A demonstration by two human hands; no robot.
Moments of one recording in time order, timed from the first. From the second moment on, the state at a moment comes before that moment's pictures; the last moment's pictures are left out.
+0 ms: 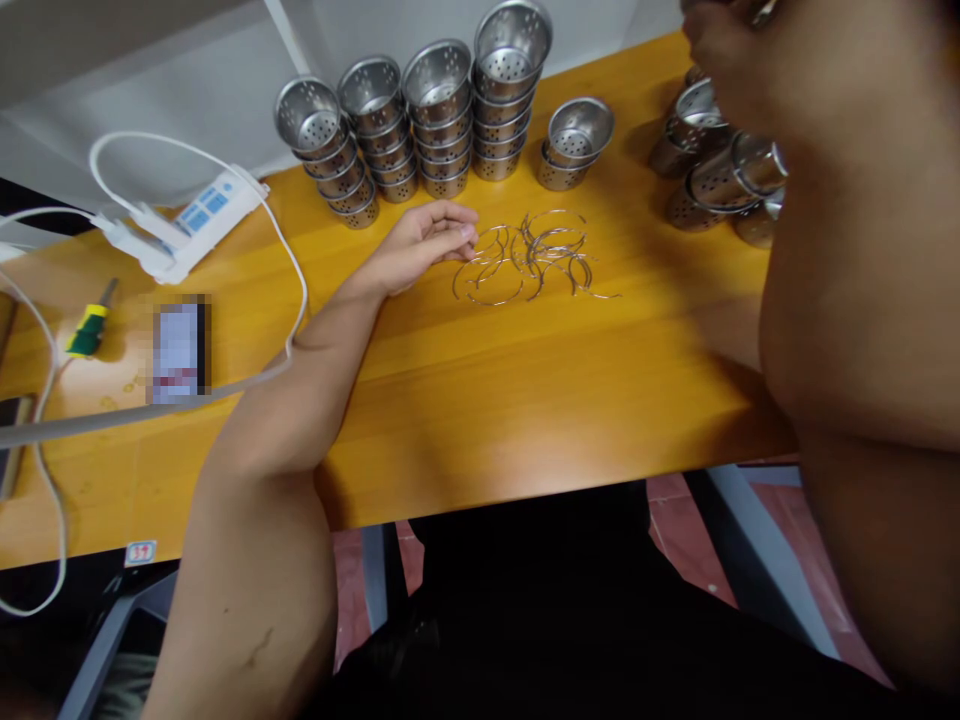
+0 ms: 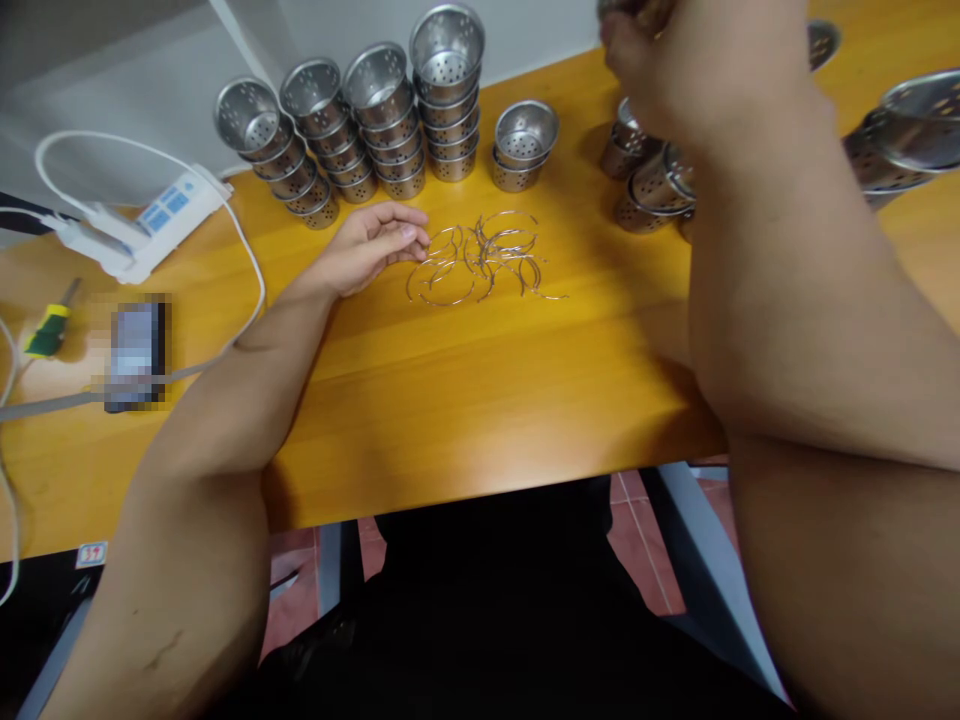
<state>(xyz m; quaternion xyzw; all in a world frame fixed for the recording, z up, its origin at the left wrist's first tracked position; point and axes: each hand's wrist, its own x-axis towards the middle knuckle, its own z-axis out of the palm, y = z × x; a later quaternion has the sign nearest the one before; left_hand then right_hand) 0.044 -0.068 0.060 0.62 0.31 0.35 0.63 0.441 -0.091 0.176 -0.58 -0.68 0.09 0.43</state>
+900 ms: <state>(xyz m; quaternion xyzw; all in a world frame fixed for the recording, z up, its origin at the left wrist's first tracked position) 0.035 -0.057 0.051 0.64 0.27 0.37 0.62 0.294 -0.118 0.066 -0.30 -0.80 0.27 0.44</state>
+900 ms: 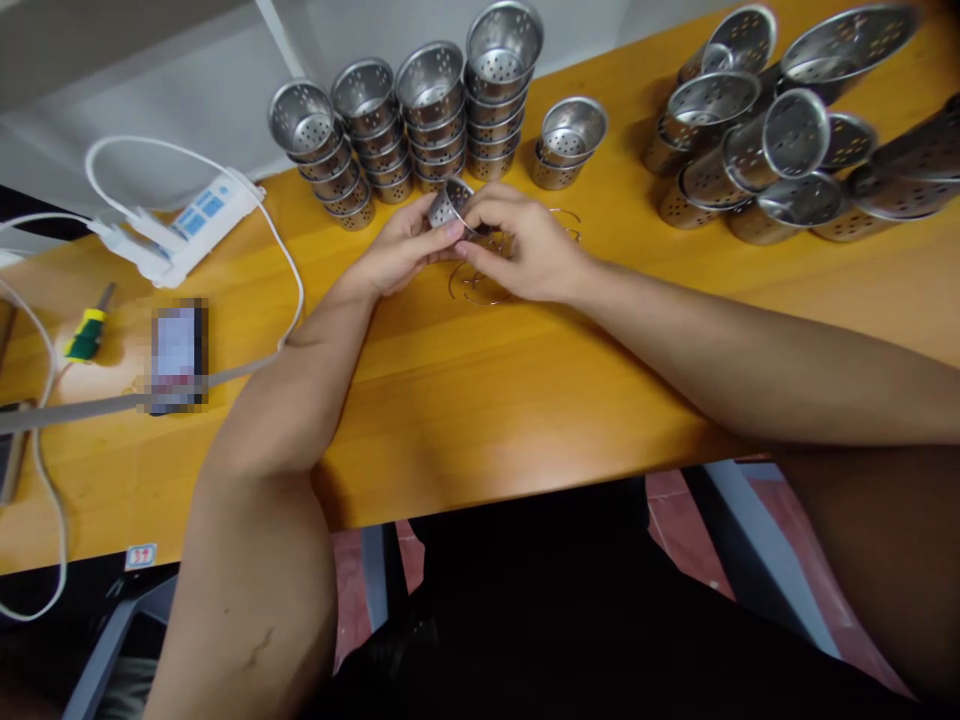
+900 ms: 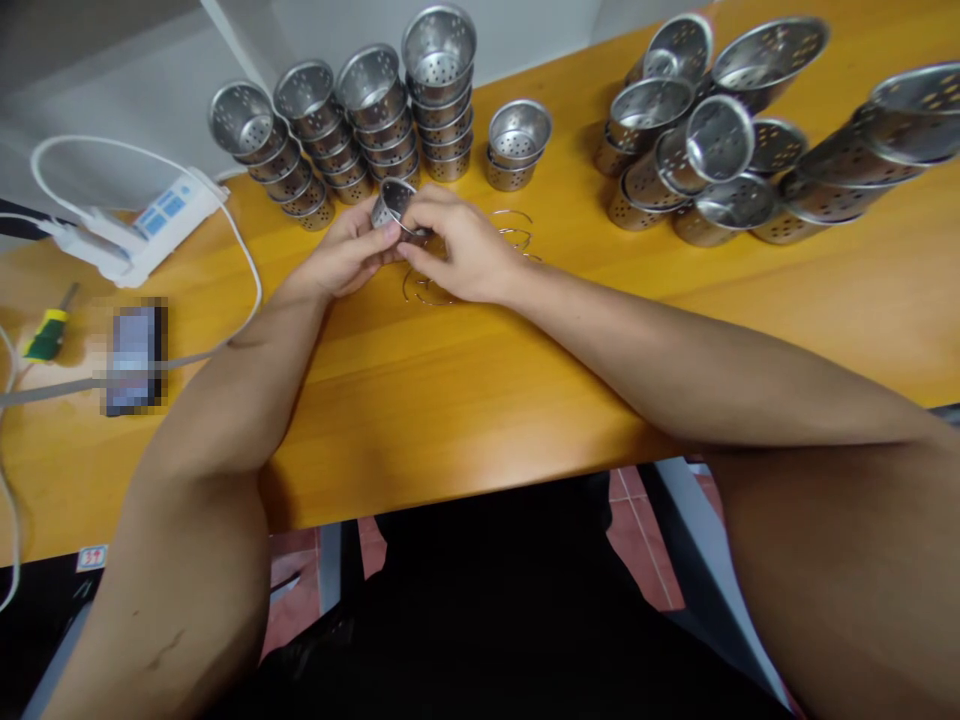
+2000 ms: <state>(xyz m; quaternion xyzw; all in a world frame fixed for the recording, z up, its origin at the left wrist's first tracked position) 0.051 -0.072 0.064 0.61 0.27 0.36 0.65 0.306 -0.111 0.077 -0.36 -0.78 0.28 0.43</state>
